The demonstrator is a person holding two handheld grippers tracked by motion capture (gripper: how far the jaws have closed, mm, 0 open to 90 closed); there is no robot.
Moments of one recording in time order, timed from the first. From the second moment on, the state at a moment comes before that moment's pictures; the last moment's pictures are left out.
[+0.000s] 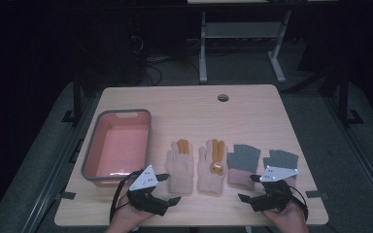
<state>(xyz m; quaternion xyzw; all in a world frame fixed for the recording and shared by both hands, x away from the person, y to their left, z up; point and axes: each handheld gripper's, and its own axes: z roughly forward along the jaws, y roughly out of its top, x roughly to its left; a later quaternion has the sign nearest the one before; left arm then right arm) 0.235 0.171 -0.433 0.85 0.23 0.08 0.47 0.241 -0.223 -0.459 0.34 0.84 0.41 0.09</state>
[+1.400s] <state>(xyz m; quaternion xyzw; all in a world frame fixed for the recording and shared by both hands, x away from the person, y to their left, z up) 0.236 0.174 -0.435 0.84 0.25 0.09 0.47 0.330 -0.132 -0.423 0.25 0.92 0.29 0.06</state>
